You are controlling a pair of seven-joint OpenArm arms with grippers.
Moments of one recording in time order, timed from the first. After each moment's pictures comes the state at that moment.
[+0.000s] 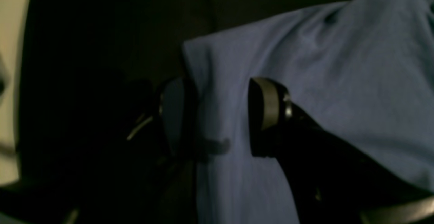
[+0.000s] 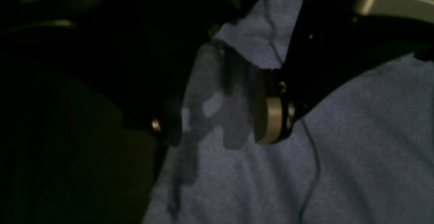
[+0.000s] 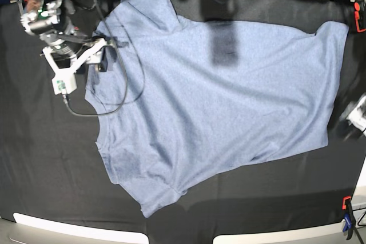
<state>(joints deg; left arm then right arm) -13.6 -34.8 -12.7 66.4 -41.4 -34.3 40.2 -20.6 9.3 19.3 113.0 20.9 19.6 -55.7</state>
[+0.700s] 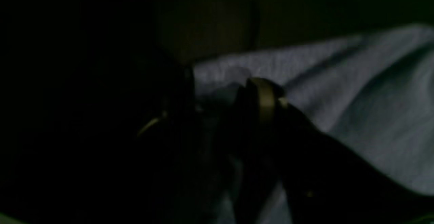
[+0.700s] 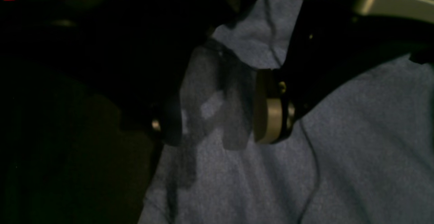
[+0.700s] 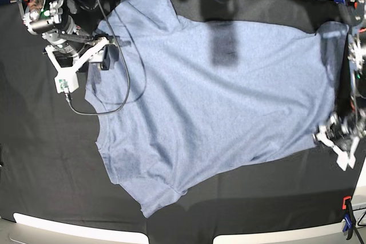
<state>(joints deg) -40.6 -25.7 0.9 17.0 -19.9 -31.4 21.5 -20.6 8.8 19.3 113.0 20.9 19.6 -56.6</state>
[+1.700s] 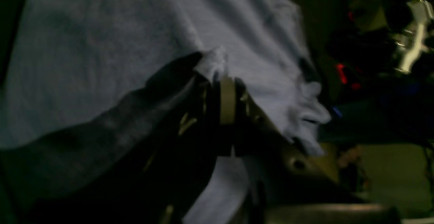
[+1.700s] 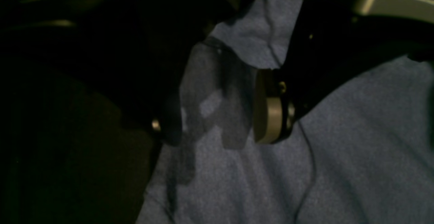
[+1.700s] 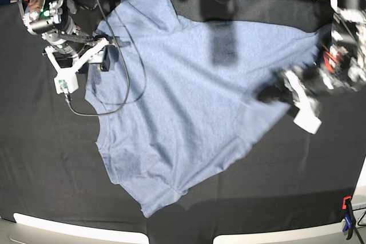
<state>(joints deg) 0.4 -20.7 -3.5 83.4 -70.1 -42.3 60.2 -20.6 8.8 19.3 113.0 21.1 19.8 -55.9</state>
